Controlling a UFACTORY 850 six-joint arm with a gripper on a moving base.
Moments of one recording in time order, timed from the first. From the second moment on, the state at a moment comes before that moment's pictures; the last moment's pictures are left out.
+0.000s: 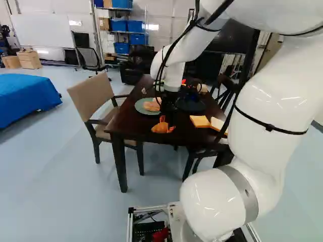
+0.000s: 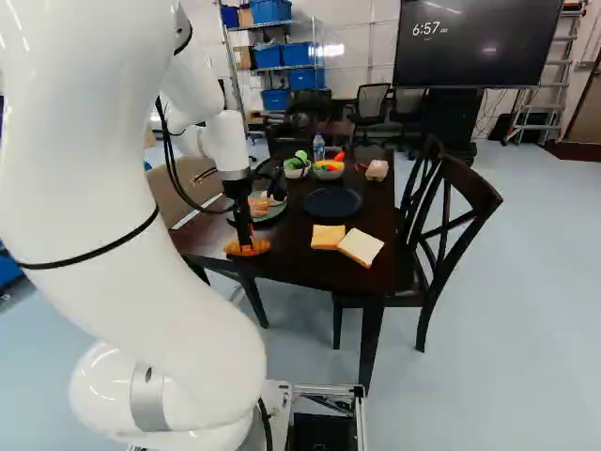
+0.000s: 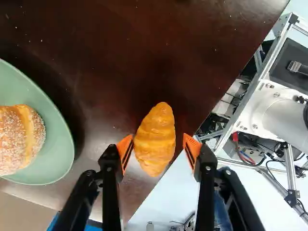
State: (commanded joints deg) arm 8.0 -5.5 -48.1 3.6 -44.0 80.1
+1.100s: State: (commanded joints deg) arm 8.0 -5.5 -48.1 3.6 -44.0 80.1
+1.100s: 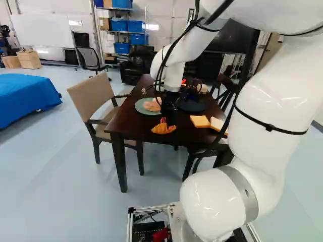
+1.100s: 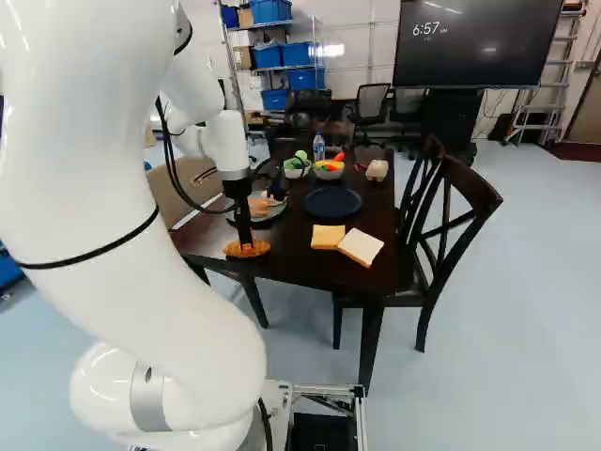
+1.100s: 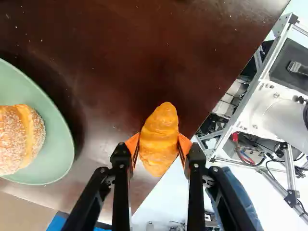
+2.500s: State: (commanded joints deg) arm 1.6 -6.1 -59.5 -0.8 -44.0 80.1
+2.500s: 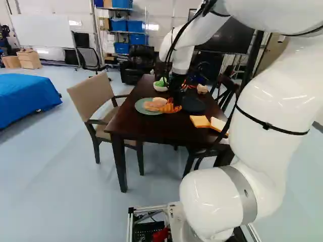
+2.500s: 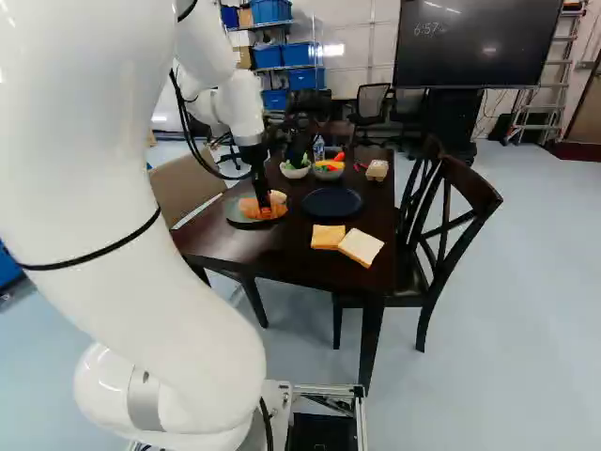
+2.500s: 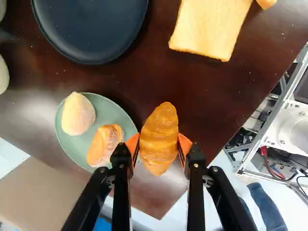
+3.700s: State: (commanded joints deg) arm -7.0 -19.4 -75.3 -3.2 -44.0 80.1
